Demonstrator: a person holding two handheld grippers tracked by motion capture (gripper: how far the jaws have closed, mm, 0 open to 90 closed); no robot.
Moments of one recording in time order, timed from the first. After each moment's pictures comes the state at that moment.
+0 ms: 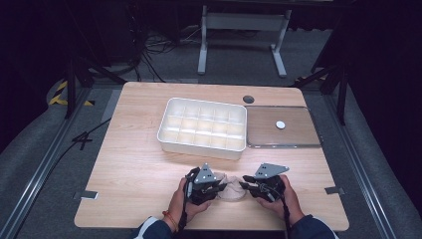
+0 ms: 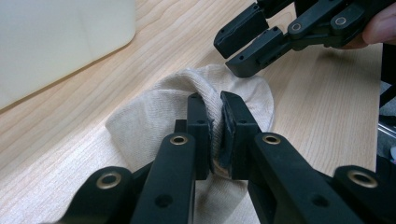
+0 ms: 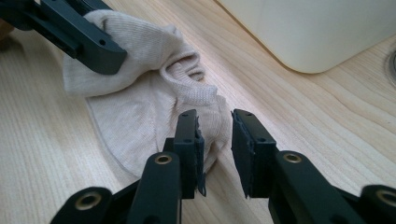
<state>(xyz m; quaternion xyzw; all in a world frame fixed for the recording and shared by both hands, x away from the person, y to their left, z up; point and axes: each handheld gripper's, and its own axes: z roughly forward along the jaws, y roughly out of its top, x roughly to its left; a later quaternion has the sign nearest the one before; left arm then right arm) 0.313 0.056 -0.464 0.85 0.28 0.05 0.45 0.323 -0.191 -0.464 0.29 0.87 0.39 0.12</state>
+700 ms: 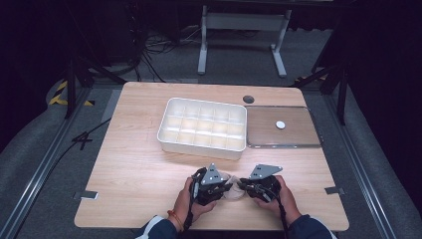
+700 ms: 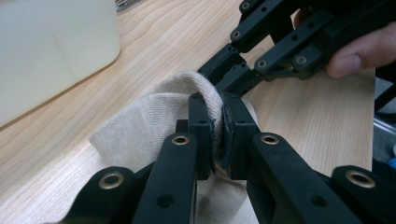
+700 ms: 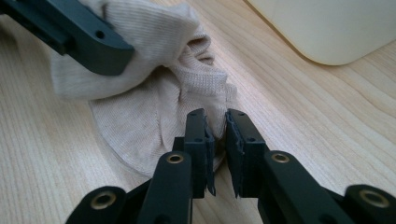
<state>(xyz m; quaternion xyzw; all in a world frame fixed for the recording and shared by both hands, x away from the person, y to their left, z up) 0.313 0.040 -0.461 0.85 0.26 0.05 0.45 0.327 -0.183 -0.474 0.27 0.88 0.37 0.12</state>
